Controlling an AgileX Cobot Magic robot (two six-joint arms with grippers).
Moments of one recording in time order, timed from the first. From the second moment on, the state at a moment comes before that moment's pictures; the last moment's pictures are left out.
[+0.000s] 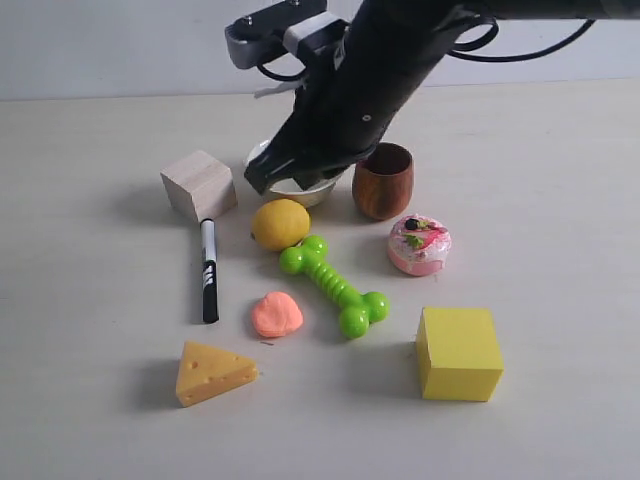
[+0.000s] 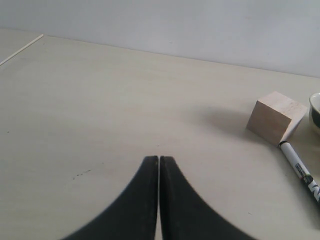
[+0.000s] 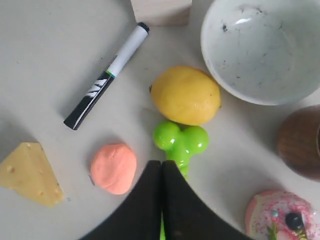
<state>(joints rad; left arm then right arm) 0.02 0.01 0.00 0.10 0.37 -0.22 0.69 1.82 -1.41 0.13 0.80 -0.16</state>
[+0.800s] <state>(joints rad) 0.02 0.01 0.00 0.10 0.37 -0.22 0.70 2.06 -1.65 0.25 1.01 0.27</state>
